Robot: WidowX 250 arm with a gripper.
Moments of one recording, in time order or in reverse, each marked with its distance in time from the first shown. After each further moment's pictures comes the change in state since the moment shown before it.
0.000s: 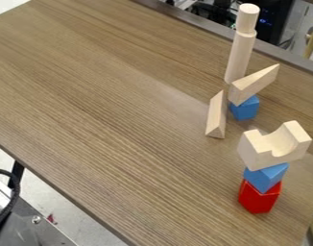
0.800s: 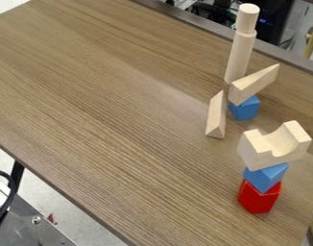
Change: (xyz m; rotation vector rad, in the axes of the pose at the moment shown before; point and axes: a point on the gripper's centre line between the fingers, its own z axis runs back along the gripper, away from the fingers) arm 0.021 0.007 -0.038 -0.055 0.023 0.033
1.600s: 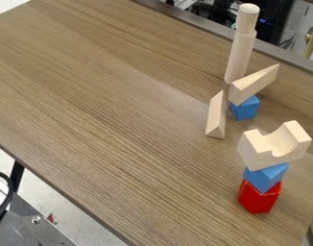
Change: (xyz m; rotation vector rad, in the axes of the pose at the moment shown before) arm 0.011 0.007 -0.027 -0.001 0.027 -0.014
